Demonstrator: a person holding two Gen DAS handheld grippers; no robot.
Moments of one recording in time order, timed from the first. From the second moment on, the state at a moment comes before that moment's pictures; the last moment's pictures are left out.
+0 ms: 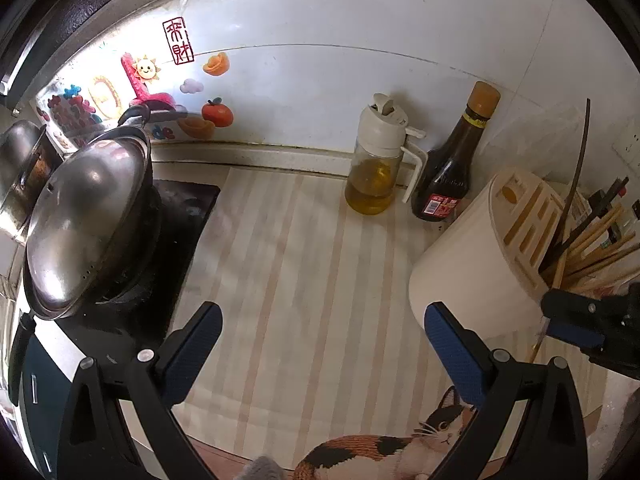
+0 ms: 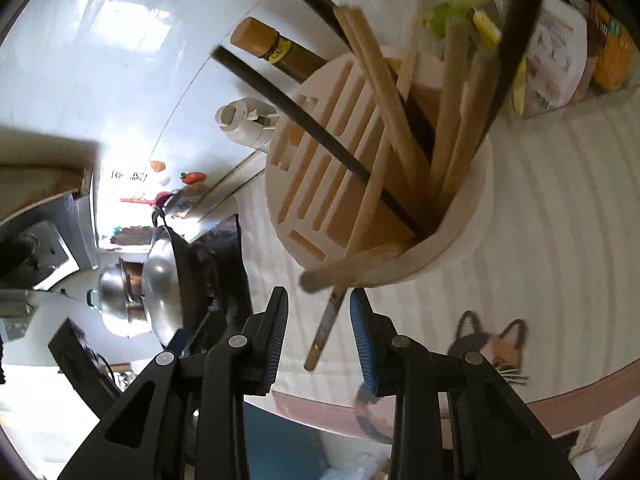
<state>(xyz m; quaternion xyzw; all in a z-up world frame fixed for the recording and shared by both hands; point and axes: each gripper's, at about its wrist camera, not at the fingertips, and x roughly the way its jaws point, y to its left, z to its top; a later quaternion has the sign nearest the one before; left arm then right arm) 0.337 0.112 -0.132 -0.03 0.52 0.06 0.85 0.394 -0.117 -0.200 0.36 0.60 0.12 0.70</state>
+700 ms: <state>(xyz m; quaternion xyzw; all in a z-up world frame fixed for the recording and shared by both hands) 0.326 0.094 -0.145 -0.01 0.53 0.05 0.84 0.348 -0.127 -0.171 0.33 0.52 0.15 0.78</state>
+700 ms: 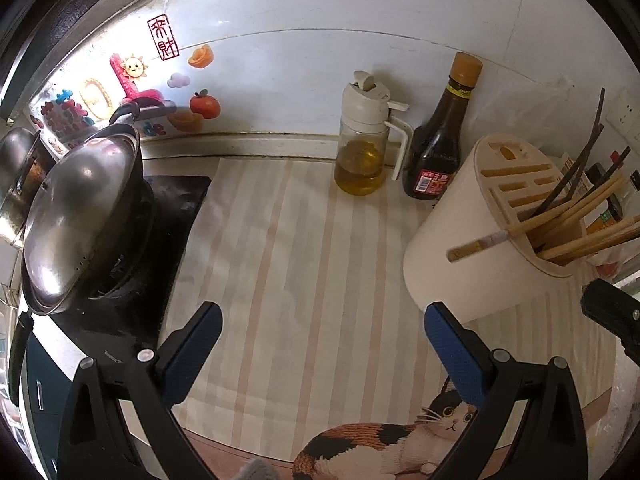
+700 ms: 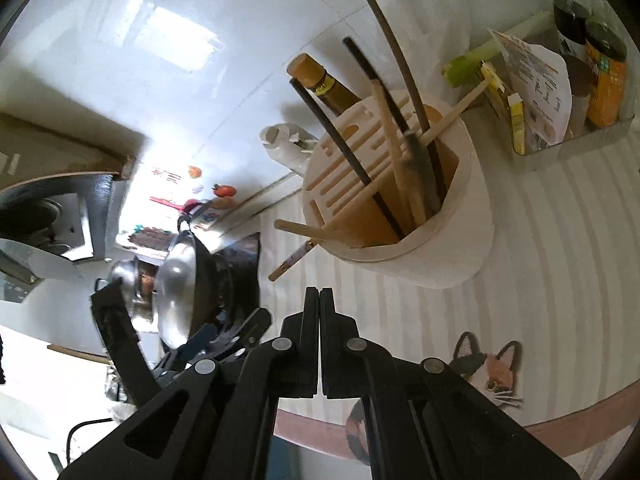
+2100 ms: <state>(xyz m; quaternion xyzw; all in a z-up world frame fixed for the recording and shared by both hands) 0.300 0.147 -0.113 -0.04 0.47 0.09 0.88 0.315 -0.144 -0.133 0.30 0.42 0.04 0.85</state>
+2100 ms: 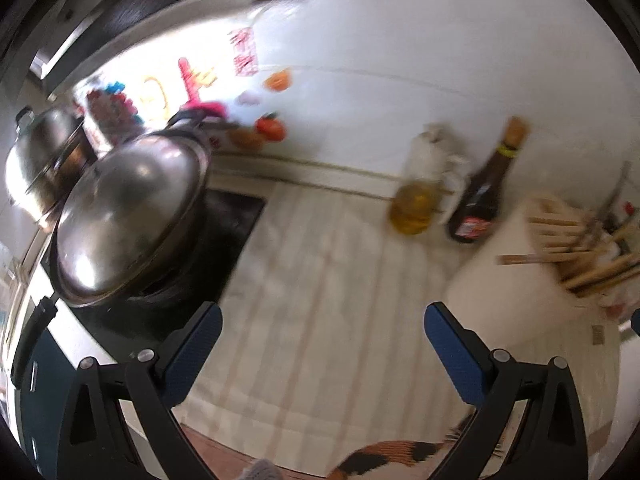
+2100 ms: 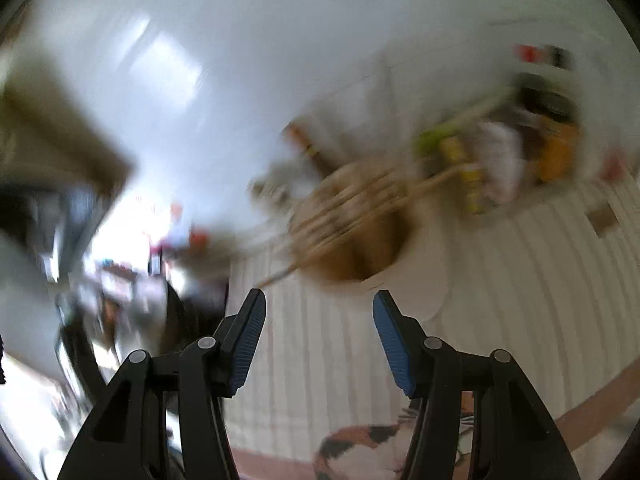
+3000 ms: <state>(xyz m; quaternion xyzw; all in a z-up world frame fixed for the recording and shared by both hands) 0.367 0.058 -0.107 0.01 0.47 0.14 0.87 0.411 -0.264 -0.259 0.58 0.31 0.11 0.75</state>
